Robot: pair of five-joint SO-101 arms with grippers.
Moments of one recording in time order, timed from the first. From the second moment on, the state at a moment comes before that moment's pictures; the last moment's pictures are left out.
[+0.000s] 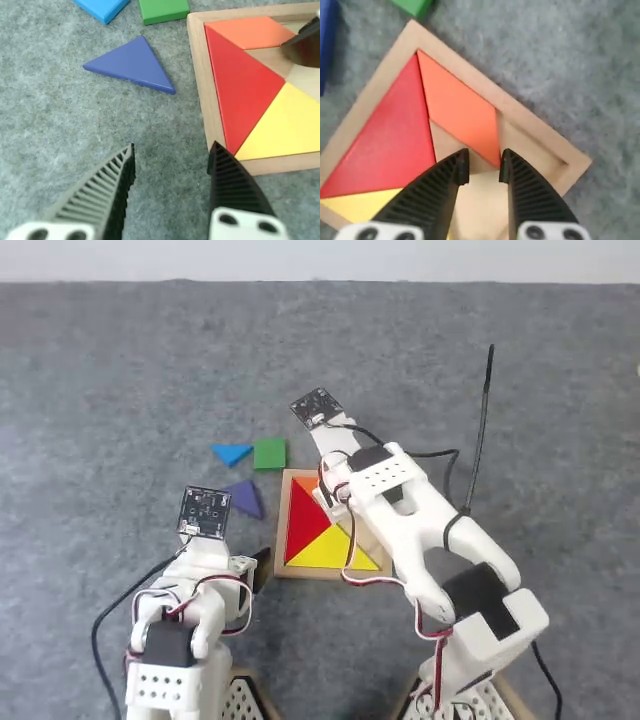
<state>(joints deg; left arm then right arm) -0.9 -103.1 96.8 72.0 2.8 -31.8 8.4 24.6 48.8 6.2</state>
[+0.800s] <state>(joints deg) -0.9 -103.1 96.8 72.0 2.8 -6.9 -44.8 62.8 52.4 14.2</state>
